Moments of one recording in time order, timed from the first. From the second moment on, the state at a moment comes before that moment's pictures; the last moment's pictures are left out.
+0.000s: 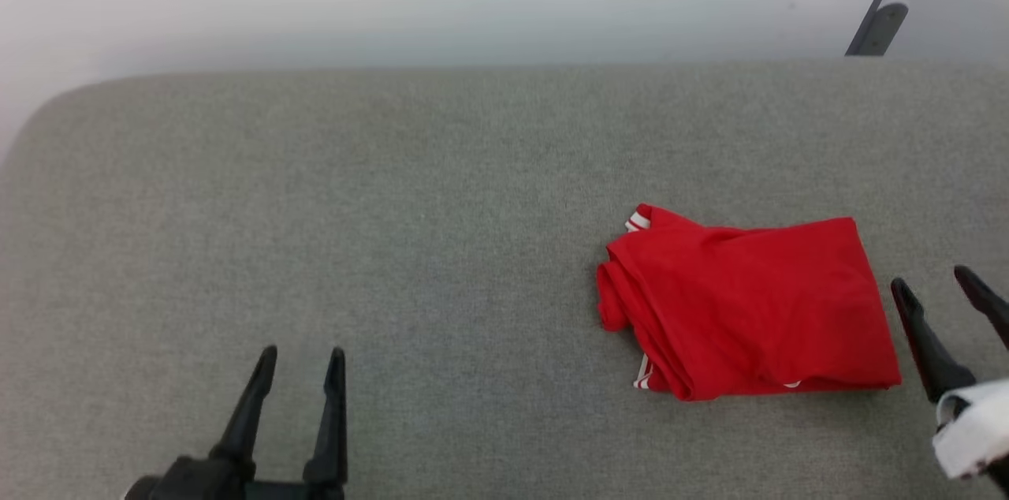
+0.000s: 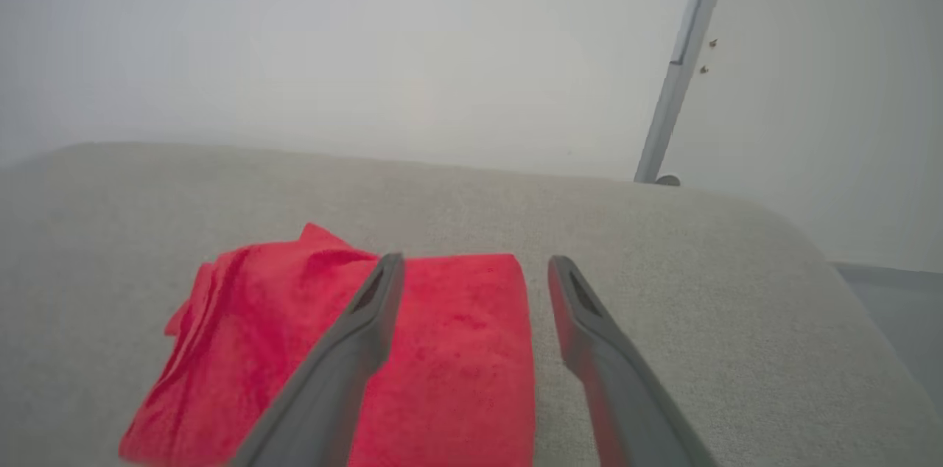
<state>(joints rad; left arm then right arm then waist) 0.13 0.07 0.00 -0.07 -0.16 -0.13 -0.26 -0.05 -0.46 0.04 -0.02 0.47 0.13 0.03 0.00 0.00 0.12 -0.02</state>
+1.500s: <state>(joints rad) -0.40 0.27 -0.24 0.03 -0.12 -0.13 -0.26 -0.59 -0.71 0.21 0.38 0.79 0.13 0.31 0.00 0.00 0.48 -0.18</state>
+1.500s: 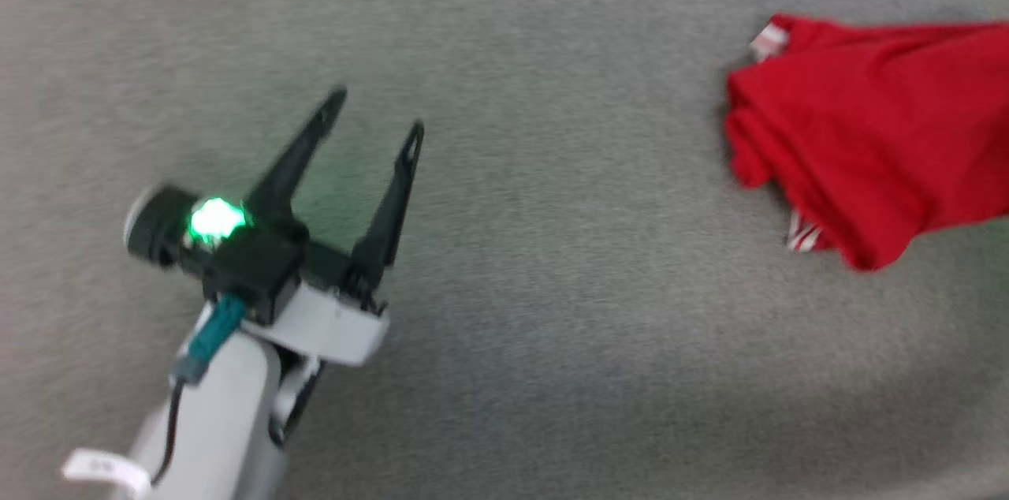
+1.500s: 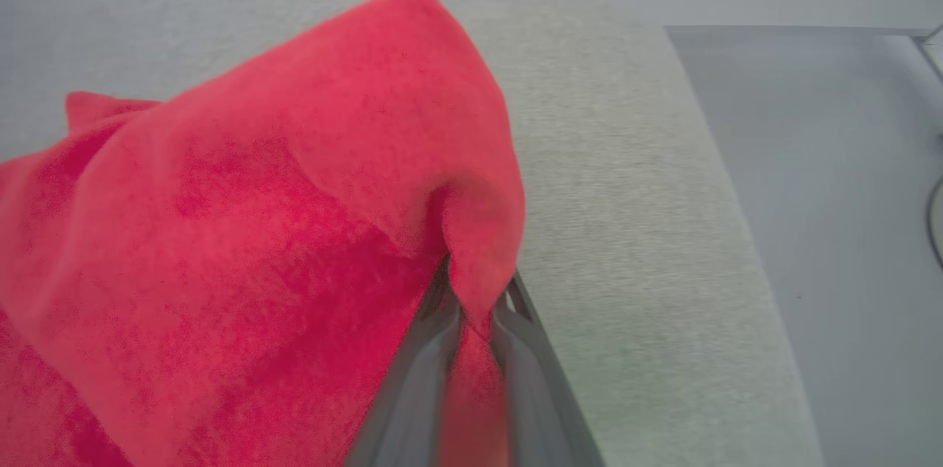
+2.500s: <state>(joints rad) -0.93 0.40 -0.47 0.14 -0.15 -0.13 -0.26 -1.09 -0.63 0.29 1.10 0.69 0.13 -0.17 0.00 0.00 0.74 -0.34</state>
